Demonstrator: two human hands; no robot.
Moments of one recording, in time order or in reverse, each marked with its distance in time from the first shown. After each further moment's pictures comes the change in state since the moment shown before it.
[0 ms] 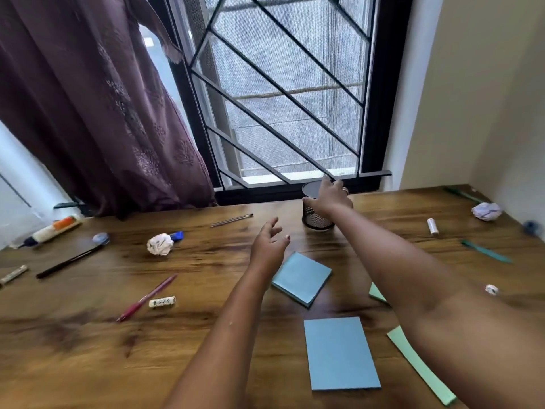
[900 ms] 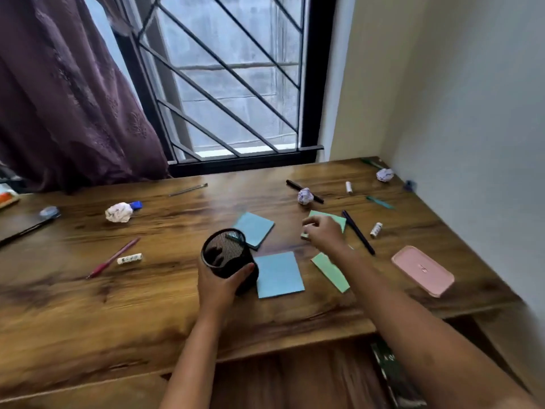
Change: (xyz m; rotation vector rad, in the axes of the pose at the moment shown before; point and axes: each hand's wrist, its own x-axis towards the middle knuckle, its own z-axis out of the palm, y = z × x) left_hand -0.160 -0.060 -0.019 -0.111 0.196 0.091; right_hand -0.212 0.093 -0.044 0.544 -0.079 0.208
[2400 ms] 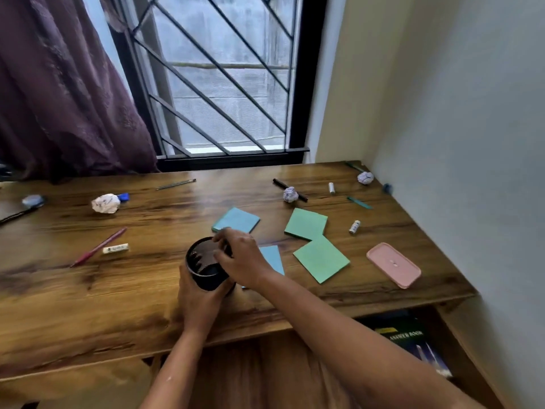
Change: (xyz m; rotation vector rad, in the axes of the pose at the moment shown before) left_hand -0.035 -0.020 -0.013 0.197 0.091 0.168; right_hand -0.094 -0.042 0.084 -0.174 -0.210 -0.563
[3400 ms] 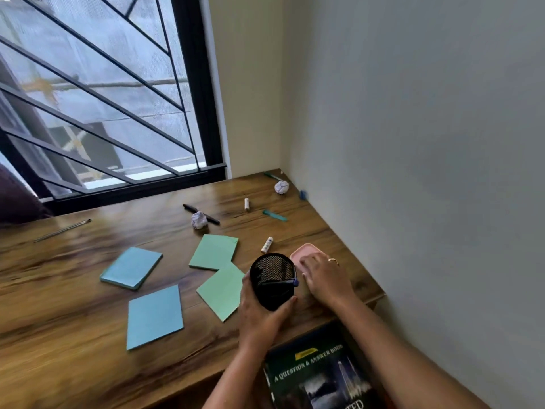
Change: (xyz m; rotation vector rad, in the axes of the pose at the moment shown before) left_hand -0.110 0.106 0.234 0.016 -0.438 0.072; right_hand -0.117 0.240 -0.228 -0.740 0.084 0.454
